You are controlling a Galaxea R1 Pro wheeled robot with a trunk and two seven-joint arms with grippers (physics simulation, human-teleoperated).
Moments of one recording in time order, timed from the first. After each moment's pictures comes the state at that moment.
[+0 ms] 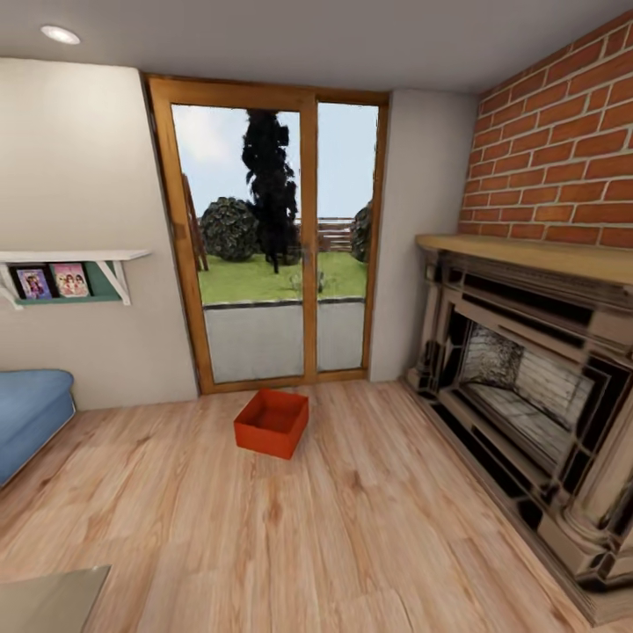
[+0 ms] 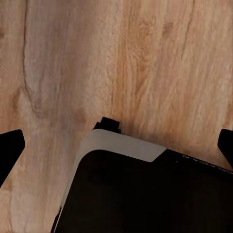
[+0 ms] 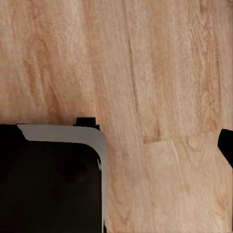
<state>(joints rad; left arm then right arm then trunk) -0.24 -0.01 0.01 0.00 0.31 -0.06 0.13 -0.14 -0.04 0.55 0.03 -0.50 -0.21 -0.09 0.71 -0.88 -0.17</state>
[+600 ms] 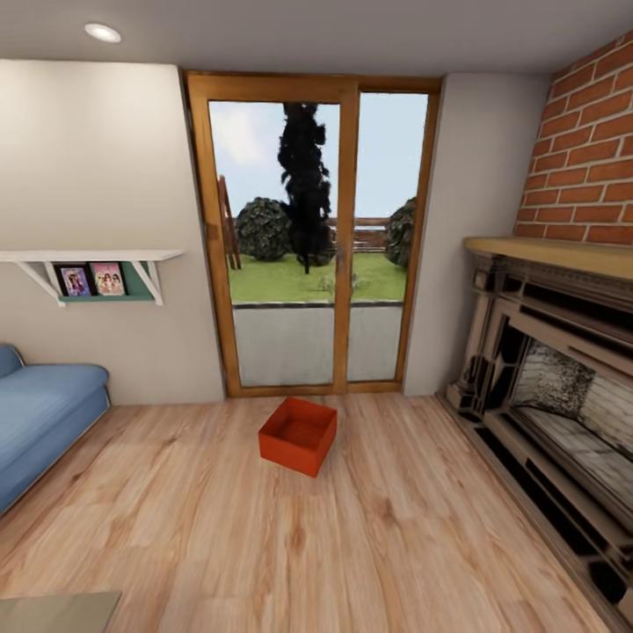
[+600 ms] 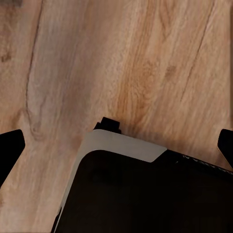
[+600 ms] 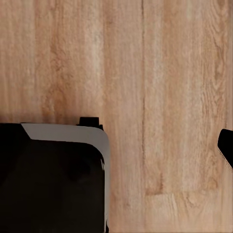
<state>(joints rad) -0.24 -0.01 0.01 0.00 0.31 -0.06 0.13 -0.14 -0.03 0.55 0.03 -0.50 -0.21 -0.07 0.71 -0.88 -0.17</state>
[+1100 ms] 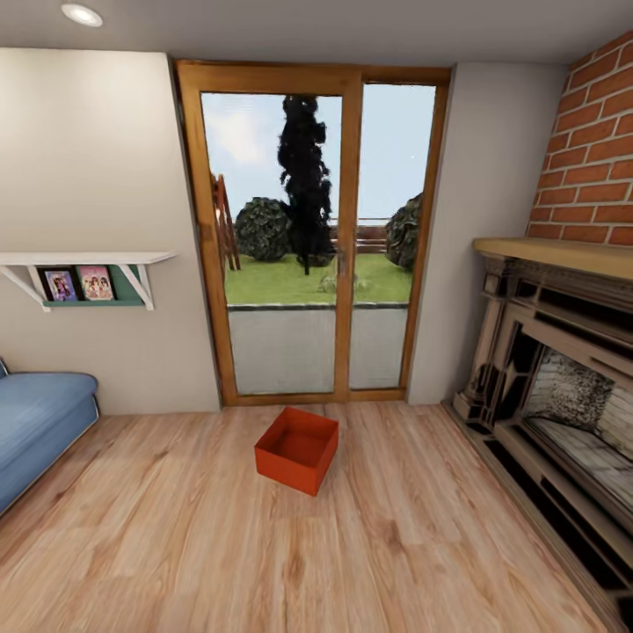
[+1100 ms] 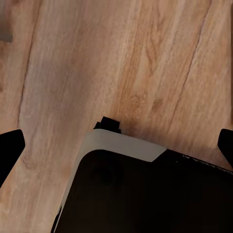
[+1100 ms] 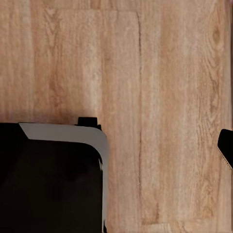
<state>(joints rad) -0.24 -0.01 0.01 0.00 0.31 -0.05 0.13 -0.14 -0.03 0.56 0.03 -0.49 -0.21 -0.08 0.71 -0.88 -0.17</state>
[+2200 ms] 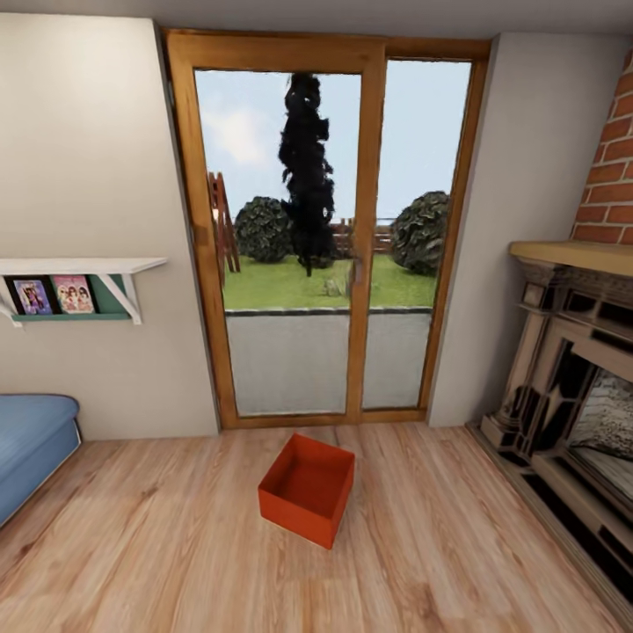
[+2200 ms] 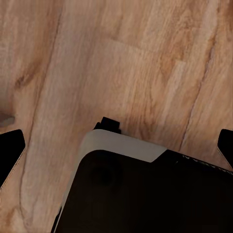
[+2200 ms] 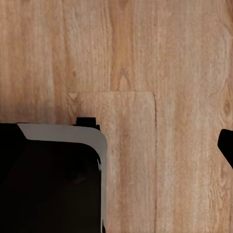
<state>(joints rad) -0.24 -0.01 0.01 0.00 0.31 -0.06 0.13 -0.14 -0.03 0.56 0.03 -0.50 -0.21 -0.09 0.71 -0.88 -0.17</state>
